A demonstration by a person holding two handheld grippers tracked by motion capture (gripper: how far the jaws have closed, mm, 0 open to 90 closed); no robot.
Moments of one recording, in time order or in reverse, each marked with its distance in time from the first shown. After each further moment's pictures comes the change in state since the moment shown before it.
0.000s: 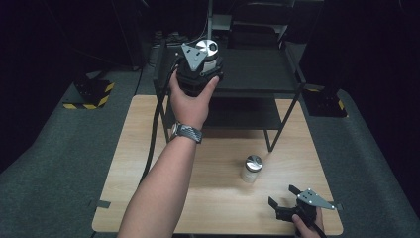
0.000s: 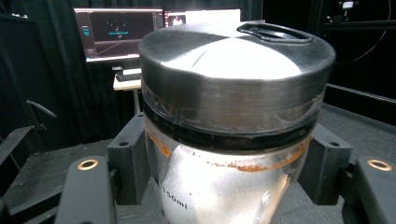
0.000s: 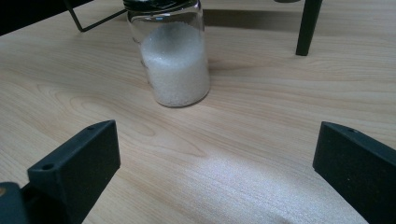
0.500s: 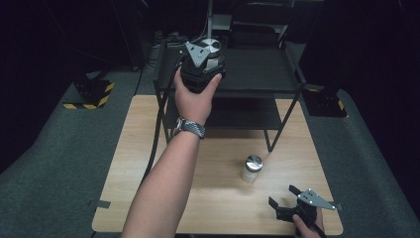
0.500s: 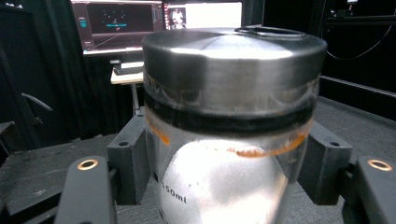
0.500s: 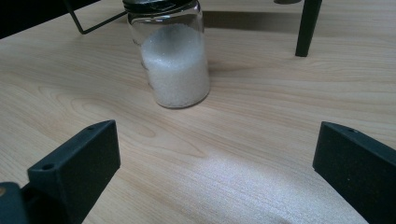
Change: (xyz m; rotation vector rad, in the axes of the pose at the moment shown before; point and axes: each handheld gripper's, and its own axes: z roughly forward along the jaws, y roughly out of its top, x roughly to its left) left arm 0.001 -0.002 0.017 0.024 -0.003 -0.017; right arm -0.001 -0.001 0.000 -0.007 0.002 0.006
